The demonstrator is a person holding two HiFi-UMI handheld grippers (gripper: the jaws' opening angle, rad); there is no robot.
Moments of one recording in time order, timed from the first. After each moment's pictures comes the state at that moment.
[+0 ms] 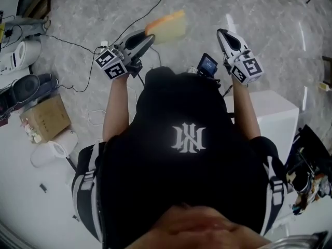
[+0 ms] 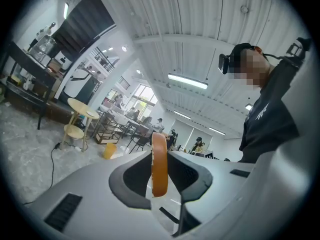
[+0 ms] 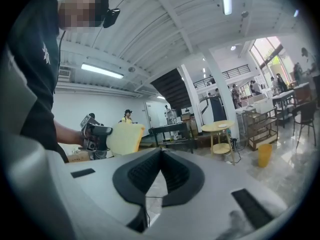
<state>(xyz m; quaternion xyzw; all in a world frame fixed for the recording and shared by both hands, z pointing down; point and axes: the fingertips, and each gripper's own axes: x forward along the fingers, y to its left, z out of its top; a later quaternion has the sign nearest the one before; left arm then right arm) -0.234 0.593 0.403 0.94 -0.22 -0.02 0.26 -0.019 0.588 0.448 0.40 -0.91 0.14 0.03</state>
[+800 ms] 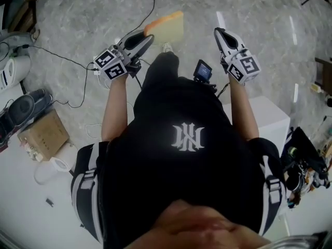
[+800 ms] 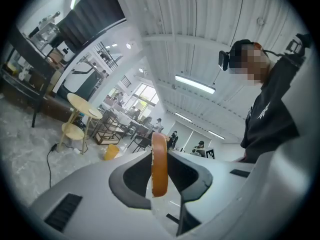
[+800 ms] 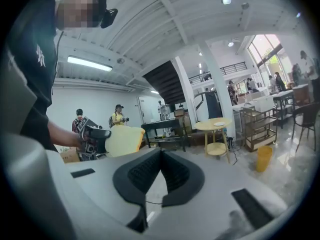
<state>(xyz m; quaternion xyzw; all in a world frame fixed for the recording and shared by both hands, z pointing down) -0.227 0.421 0.450 0.94 -0.21 -0.03 0.29 -0.014 0.421 0.479 0.43 -0.89 0.16 0.06</state>
